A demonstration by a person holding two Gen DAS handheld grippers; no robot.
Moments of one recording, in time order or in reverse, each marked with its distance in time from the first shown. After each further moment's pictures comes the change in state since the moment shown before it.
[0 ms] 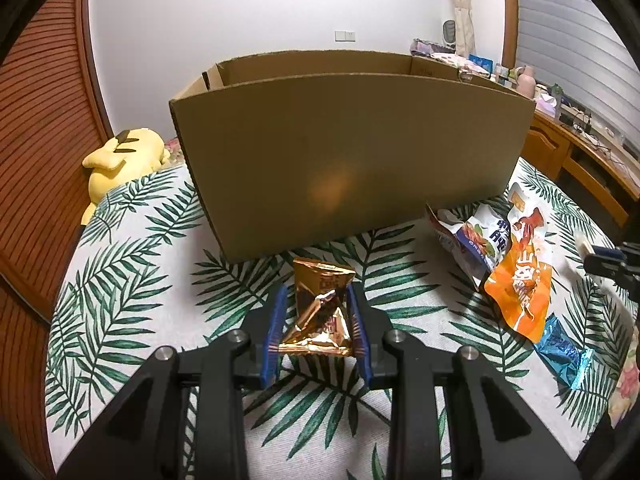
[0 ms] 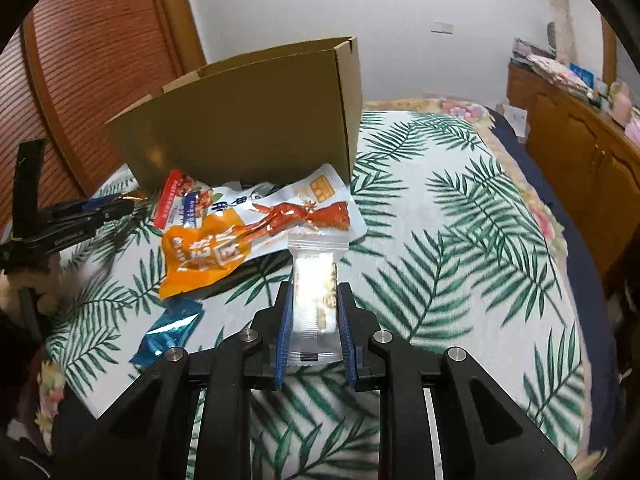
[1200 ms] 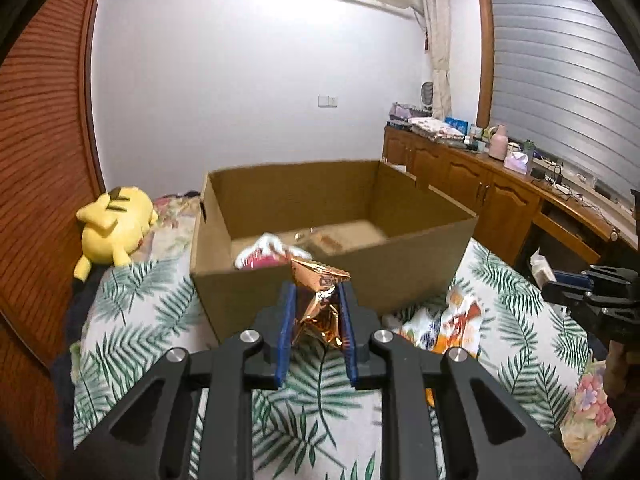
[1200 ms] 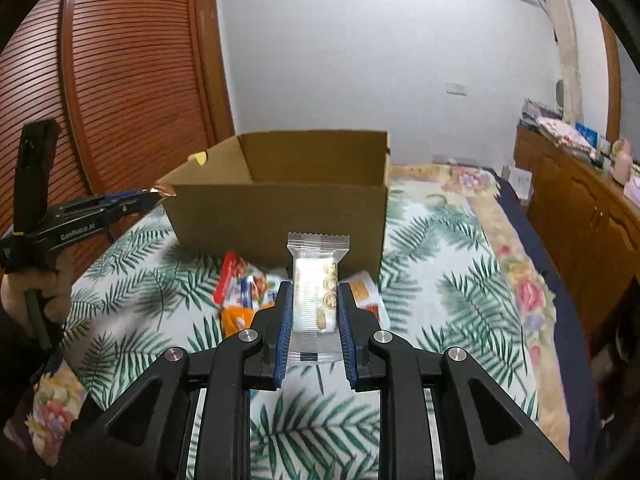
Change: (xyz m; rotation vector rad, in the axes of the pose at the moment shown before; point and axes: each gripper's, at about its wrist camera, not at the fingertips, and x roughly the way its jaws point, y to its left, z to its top) left arm -0.074 -0.007 0.063 -0.014 -0.226 -0.085; right arm -0.053 0.050 0.054 -0.111 -0.186 0.006
